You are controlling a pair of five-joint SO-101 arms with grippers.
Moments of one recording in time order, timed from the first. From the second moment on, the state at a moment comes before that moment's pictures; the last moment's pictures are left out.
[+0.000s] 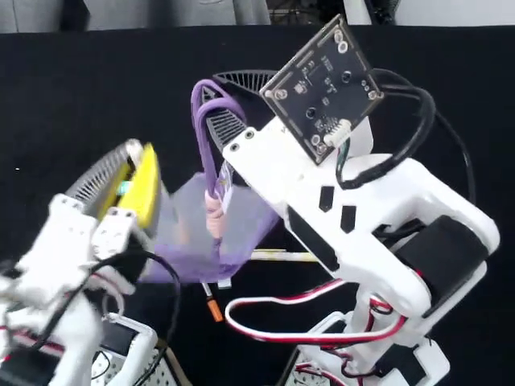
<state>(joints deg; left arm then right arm) 13.1 -86.7 35.6 57.0 10.2 -35.7 -16.0 -53.5 92.1 16.4</state>
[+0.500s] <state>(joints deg) 12.1 -101.1 90.7 64.4 9.8 -31.9 -16.1 -55.1 90.9 13.1</state>
